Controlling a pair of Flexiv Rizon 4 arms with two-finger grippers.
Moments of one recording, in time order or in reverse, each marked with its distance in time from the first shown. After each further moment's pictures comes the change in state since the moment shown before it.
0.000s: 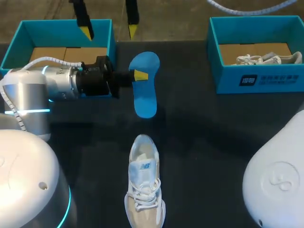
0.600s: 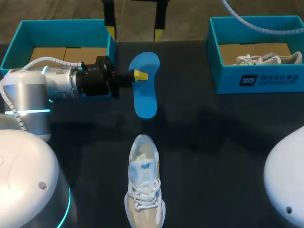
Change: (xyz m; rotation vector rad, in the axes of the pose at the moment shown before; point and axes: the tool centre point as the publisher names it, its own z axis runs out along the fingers) left arm 0.000 0.000 0.000 0.000 0.000 0.000; right arm -0.049 0.017 0.014 -0.034 0.173 -0.100
